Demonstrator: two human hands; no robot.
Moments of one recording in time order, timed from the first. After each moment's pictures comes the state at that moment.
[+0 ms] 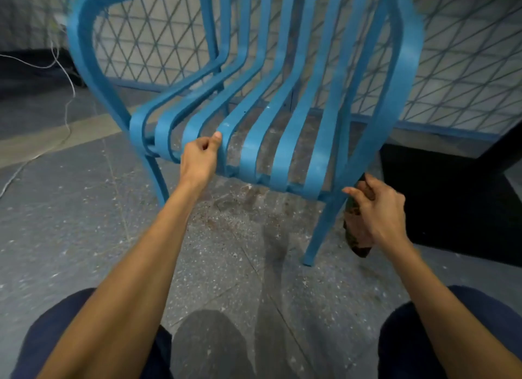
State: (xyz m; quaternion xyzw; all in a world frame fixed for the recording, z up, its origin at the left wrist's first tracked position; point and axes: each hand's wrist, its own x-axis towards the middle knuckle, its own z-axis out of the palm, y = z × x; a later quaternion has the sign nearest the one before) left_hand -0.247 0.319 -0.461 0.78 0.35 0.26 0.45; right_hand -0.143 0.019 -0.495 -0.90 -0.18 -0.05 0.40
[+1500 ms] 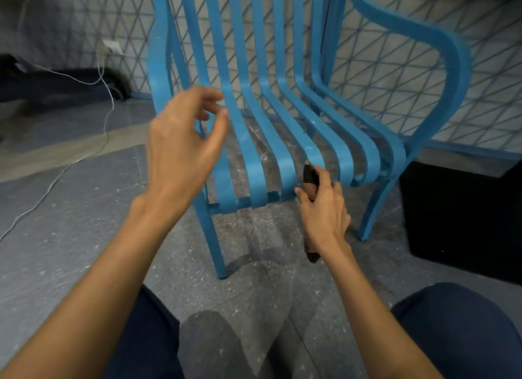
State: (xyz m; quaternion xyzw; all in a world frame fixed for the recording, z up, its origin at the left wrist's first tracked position) left_hand -0.342 0.267 -0.334 0.85 0.14 0.49 0.15; right_hand -0.226 0.112 -0.454 -0.90 -0.16 -0.01 0.40
